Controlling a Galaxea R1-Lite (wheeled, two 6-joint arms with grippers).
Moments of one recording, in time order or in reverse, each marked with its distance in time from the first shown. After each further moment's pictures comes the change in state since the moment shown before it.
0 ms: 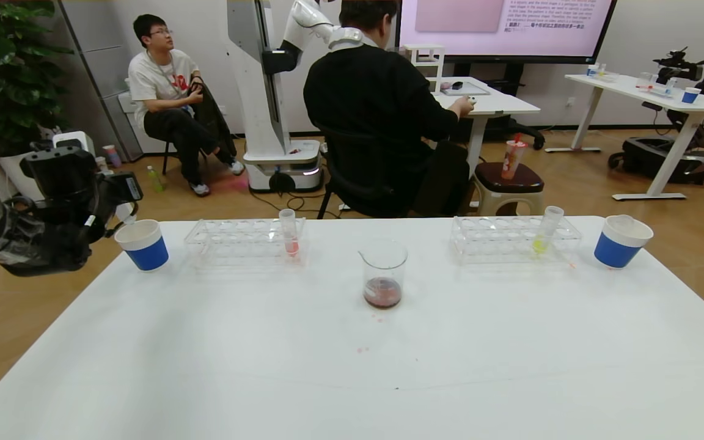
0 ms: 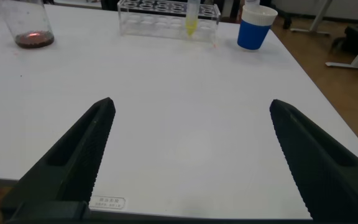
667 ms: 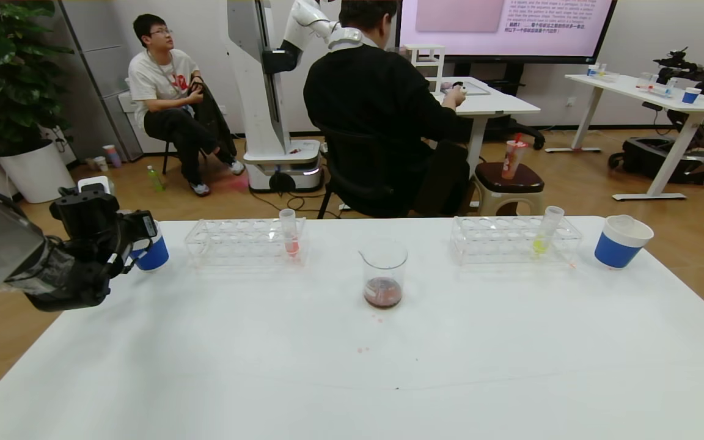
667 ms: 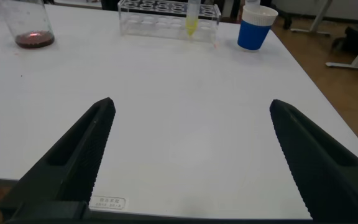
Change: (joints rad) left arm -0.001 0.107 0.135 -0.145 0.001 -0.012; right arm 0.000 0.000 0.000 0.000 0.000 0.000
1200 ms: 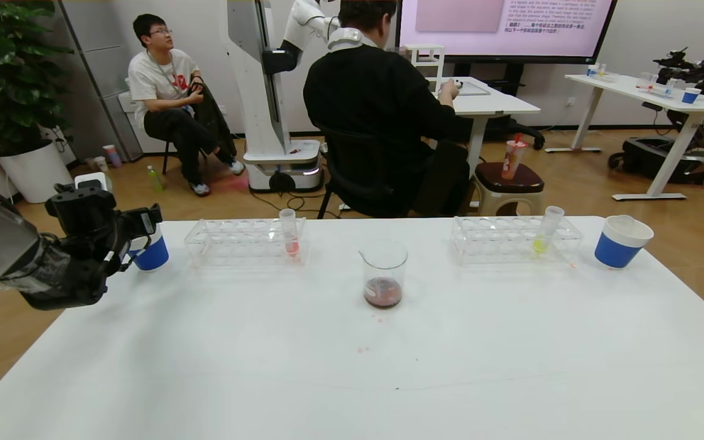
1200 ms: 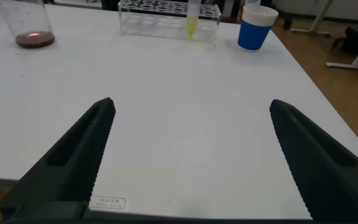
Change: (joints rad) left arm -0.006 -0.028 0.011 0.004 -0.008 0.000; right arm 0.000 0.000 0.000 0.000 0.000 0.000
